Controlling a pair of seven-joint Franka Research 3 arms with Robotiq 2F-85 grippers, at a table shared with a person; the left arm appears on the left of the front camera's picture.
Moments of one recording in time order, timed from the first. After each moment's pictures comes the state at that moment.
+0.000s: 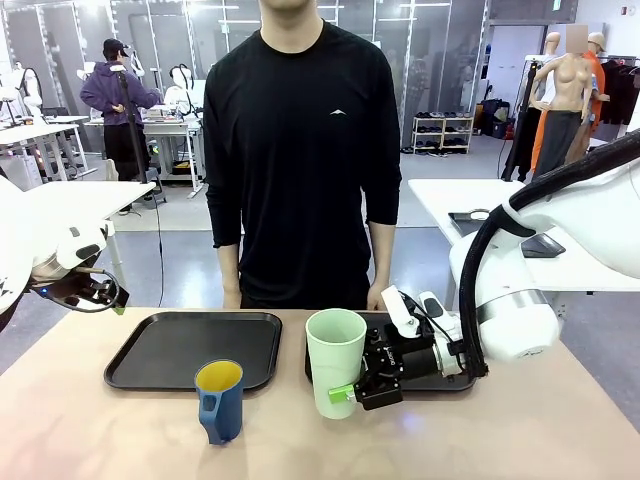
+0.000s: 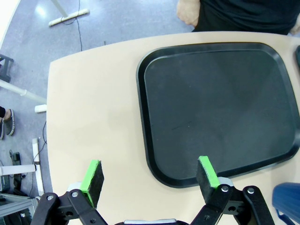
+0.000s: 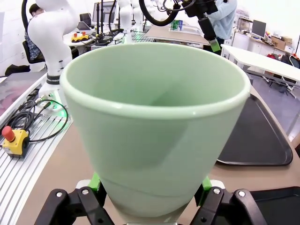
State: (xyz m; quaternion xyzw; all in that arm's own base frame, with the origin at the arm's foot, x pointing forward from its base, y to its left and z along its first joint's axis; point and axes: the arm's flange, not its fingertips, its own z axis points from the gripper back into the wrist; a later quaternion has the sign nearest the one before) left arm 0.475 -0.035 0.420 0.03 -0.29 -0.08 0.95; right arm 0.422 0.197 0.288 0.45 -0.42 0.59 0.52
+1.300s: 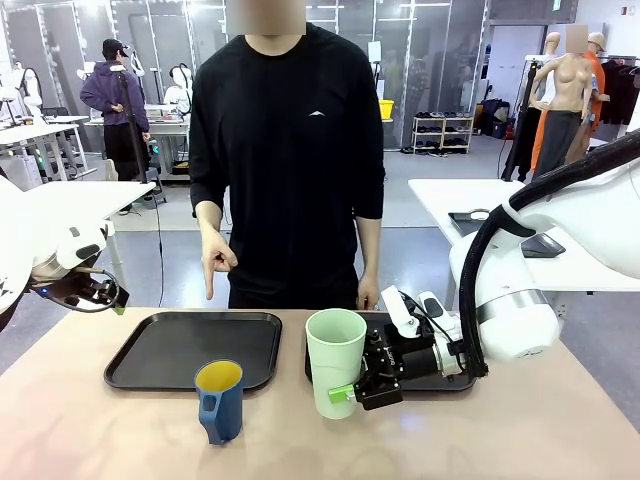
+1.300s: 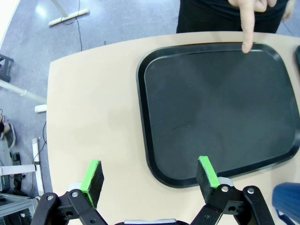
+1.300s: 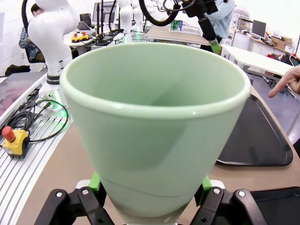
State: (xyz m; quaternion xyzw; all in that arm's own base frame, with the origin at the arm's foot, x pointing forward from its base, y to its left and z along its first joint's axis) left arm 0.475 -0.035 0.420 0.03 -0.29 -0.08 0.95; right arm 0.422 0.198 0.288 0.46 -0.42 0.59 0.52
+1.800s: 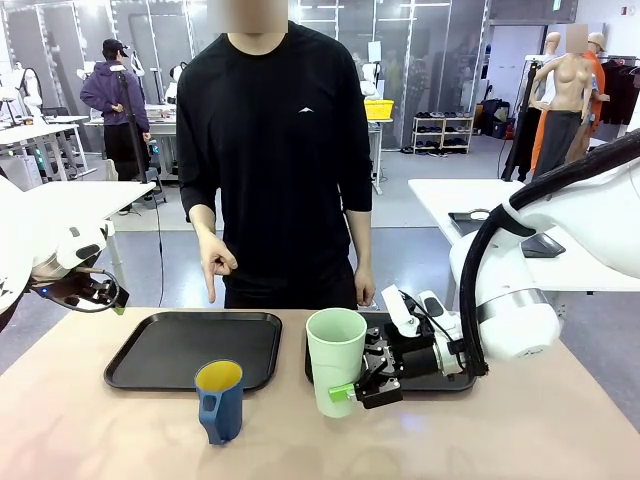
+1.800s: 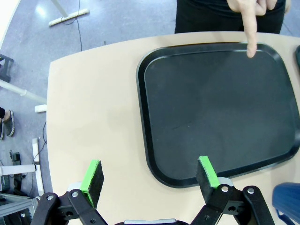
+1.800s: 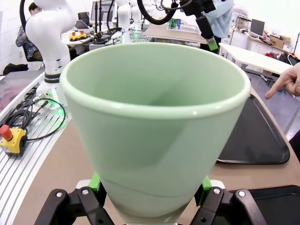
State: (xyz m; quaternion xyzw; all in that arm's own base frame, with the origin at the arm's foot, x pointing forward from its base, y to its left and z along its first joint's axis) left arm 0.475 -0.035 0.420 0.03 -0.29 -0.08 0.95; right arm 0.426 0.196 0.289 0.45 -0.42 0.59 0.53
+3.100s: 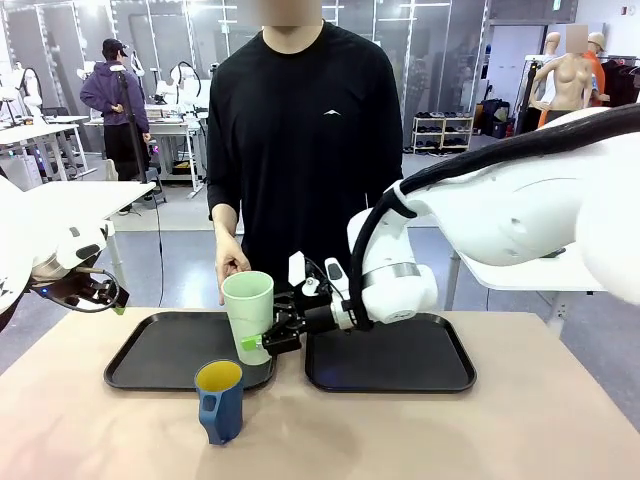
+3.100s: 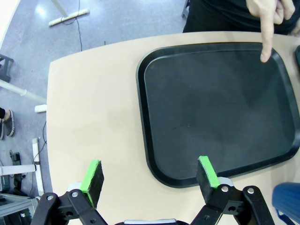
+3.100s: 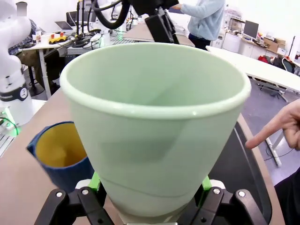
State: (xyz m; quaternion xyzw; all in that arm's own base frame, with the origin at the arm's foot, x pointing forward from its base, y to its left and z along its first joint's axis) left arm 0.475 -0.035 0.420 0.03 -0.29 -0.08 0.95; right arm 0.534 0.348 0.294 0.43 -0.44 0.58 0.53
